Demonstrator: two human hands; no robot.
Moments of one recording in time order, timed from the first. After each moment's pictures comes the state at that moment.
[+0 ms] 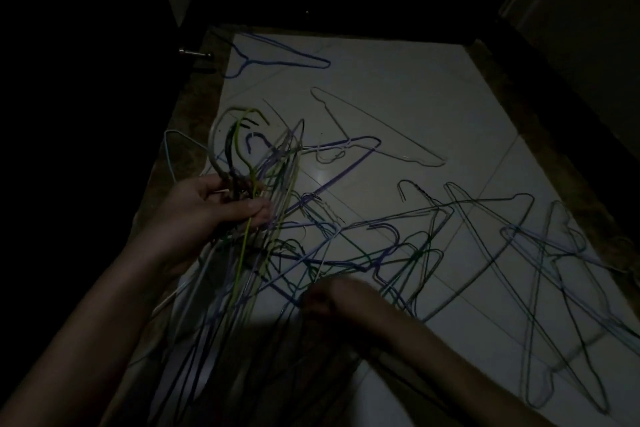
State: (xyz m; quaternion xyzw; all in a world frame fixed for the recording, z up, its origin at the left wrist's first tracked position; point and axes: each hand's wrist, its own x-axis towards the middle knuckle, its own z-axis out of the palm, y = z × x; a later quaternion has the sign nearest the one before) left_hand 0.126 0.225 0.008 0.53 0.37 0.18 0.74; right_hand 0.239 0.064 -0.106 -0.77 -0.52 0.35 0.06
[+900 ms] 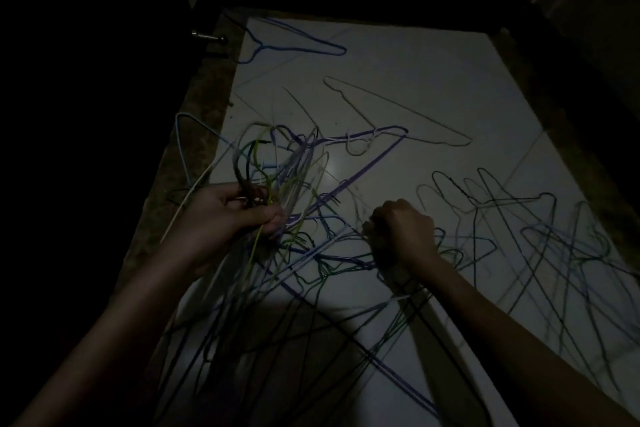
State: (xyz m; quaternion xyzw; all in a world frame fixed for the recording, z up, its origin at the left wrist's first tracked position) left_hand 0.124 0.228 -0.025 0.55 0.40 0.16 0.72; right_hand 0.326 0.069 -0.118 -0.89 -0.46 0.04 0.04
